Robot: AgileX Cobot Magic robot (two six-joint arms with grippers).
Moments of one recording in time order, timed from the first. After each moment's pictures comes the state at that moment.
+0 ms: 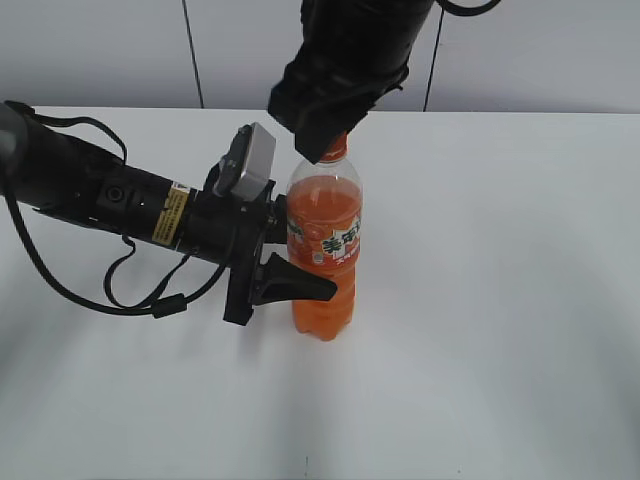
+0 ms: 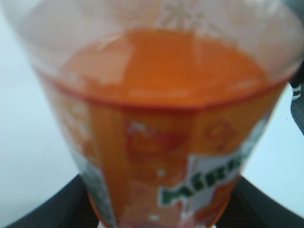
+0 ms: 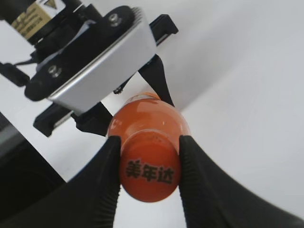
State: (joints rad) left arm -0.34 2.13 -1.11 1.65 -1.02 -0.72; right arm 0.73 1.88 -1.78 0.06 1.22 -0.26
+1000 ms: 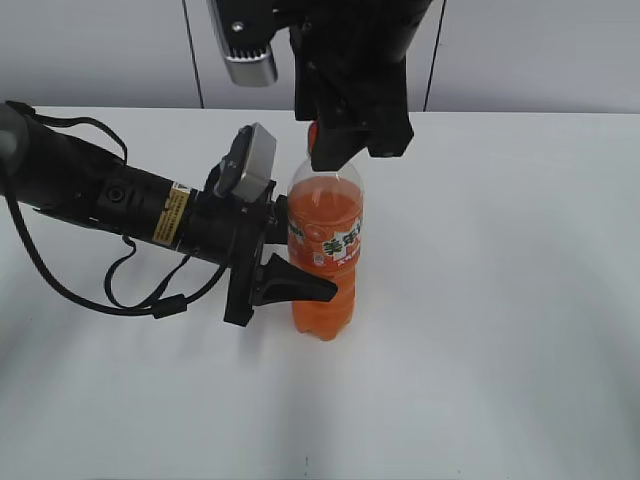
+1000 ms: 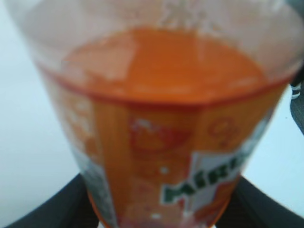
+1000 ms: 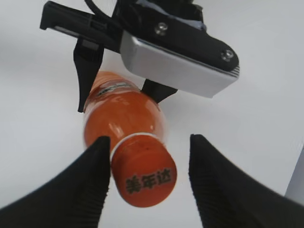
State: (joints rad) left arm -0.34 2.13 -1.11 1.66 -1.02 -0.71; right arm 0.73 1.87 -1.78 0.09 1.22 -1.23
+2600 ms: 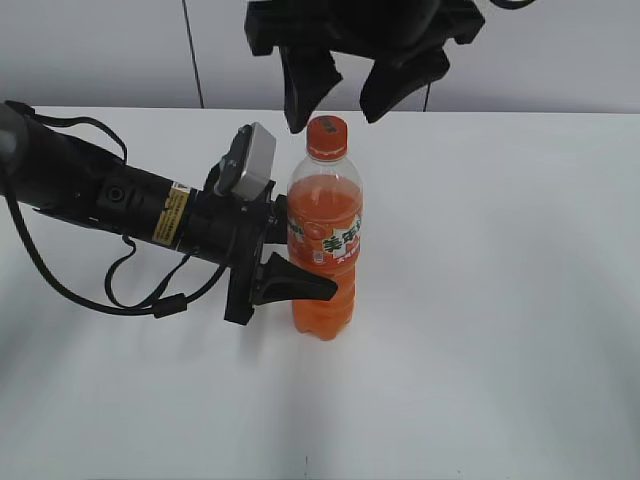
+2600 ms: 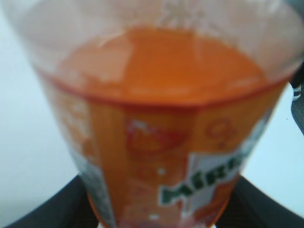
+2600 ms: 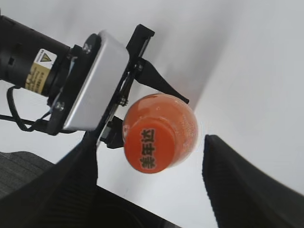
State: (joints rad) left arm -0.34 2.13 -1.11 1.66 -1.02 -0.72; right arm 0.73 1.81 -1.77 0.06 1.22 0.27
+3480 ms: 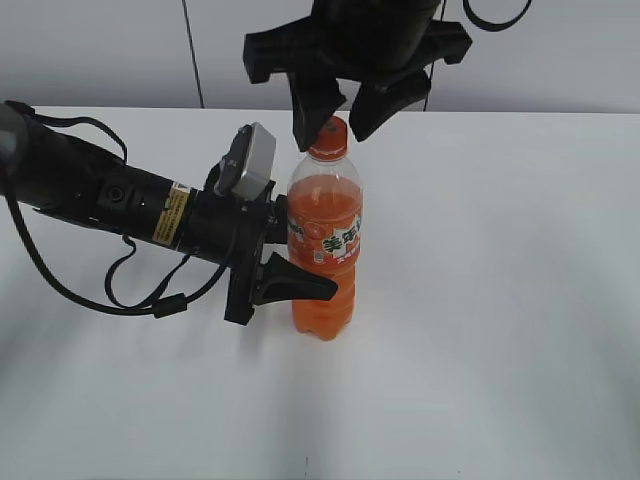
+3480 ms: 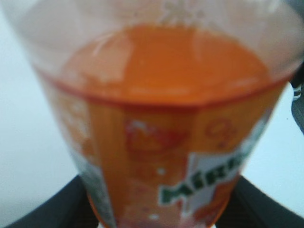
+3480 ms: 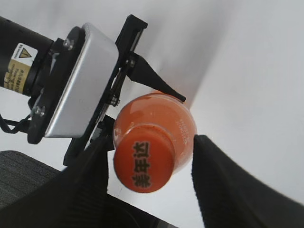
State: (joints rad) left arm -0.34 2.13 -1.11 1.66 -1.02 -0.72; right arm 0.73 1.86 -1.76 0.05 1.22 0.26
